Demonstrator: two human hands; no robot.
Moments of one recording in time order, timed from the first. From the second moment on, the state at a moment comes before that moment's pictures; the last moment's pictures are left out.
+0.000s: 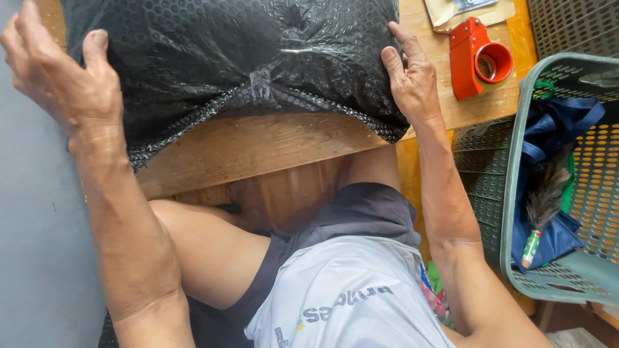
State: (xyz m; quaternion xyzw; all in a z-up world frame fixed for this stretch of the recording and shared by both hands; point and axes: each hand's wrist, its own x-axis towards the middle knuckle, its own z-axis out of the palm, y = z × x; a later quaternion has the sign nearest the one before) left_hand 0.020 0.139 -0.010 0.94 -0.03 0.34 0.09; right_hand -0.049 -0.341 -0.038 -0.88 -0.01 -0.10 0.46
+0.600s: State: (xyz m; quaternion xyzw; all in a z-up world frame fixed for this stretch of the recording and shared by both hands) left_hand -0.051 -0.151 -0.035 0.75 -0.58 0.30 0.14; right_hand -0.161 -0.372 -0.124 -0.83 -0.20 -0.29 0.43
